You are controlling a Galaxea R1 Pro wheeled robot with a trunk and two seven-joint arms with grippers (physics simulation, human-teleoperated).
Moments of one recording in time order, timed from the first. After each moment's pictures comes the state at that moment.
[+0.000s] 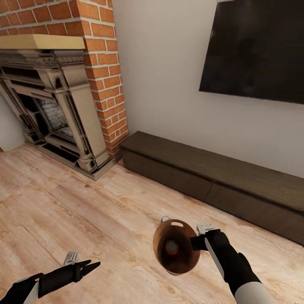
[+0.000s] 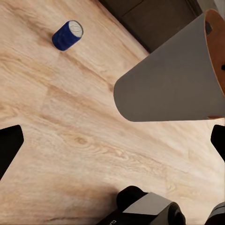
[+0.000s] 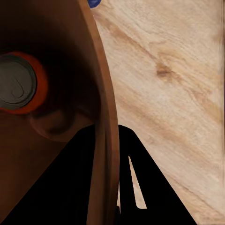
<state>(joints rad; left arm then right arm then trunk) -0.34 0.29 0.17 -0.66 0.18 0.27 -1.10 -0.50 -0.02 0.10 -0.96 0.04 0.84 0.08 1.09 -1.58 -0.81</state>
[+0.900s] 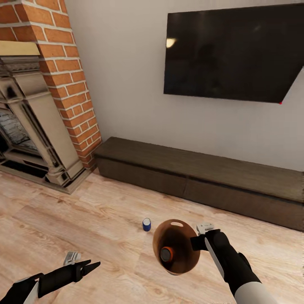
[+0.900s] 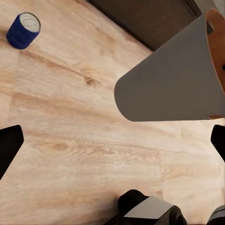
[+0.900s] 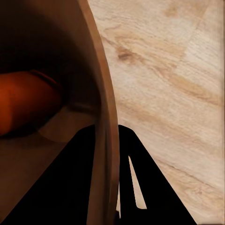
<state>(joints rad) -0.34 0.29 0.17 -0.66 0.18 0.27 -1.09 -0.50 -0.02 0.10 -0.96 0.04 0.84 0.08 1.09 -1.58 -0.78</state>
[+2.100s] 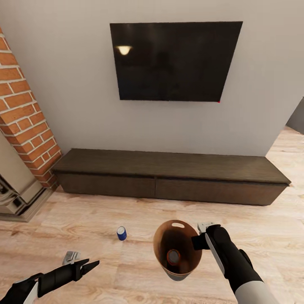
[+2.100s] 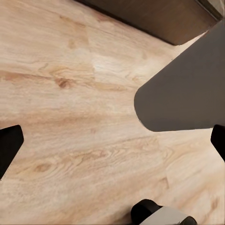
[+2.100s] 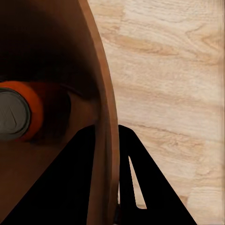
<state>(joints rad) -0.34 0.29 0.18 -0.66 0.18 0.25 -1.04 -0.50 -0.02 0.10 -1.04 0.05 0.99 0.08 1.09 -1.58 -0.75</state>
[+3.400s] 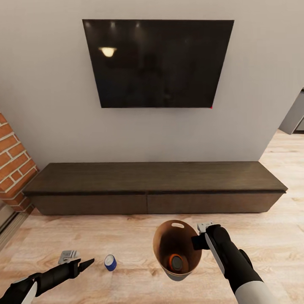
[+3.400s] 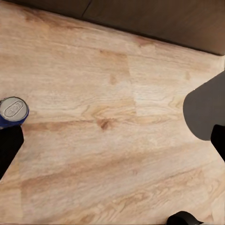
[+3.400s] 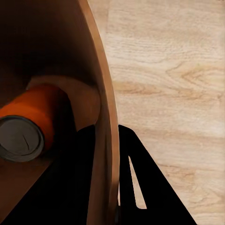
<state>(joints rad) -0.34 0.29 0.18 -0.66 0.18 0.24 -0.84 -0.50 -0.02 0.10 -1.04 0.04 1.00 0.08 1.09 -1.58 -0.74</state>
